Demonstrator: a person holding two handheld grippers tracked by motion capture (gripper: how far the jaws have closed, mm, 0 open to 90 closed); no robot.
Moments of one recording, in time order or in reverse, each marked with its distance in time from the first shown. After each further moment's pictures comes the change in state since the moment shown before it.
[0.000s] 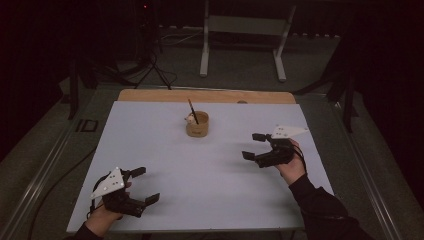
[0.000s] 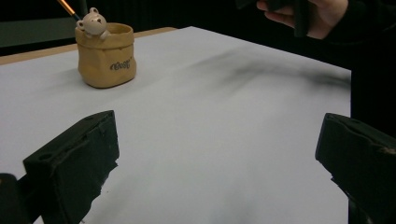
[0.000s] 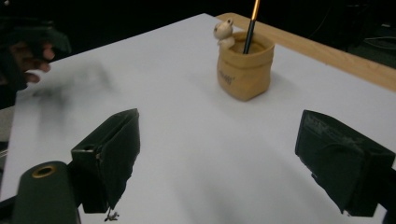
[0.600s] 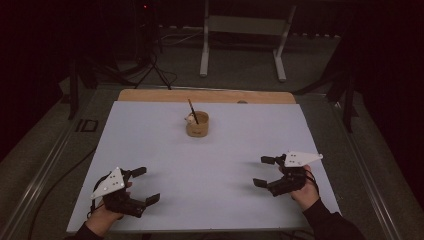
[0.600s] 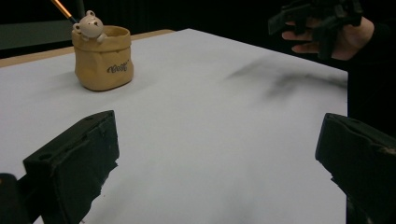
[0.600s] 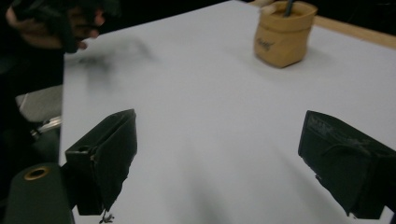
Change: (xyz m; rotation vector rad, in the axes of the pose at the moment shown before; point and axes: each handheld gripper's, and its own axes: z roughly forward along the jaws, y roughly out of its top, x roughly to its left) left arm -0.001 0.000 0.001 -0.007 -0.011 0.007; right arm 0.033 -0.054 -0.036 0.000 0.078 -0.038
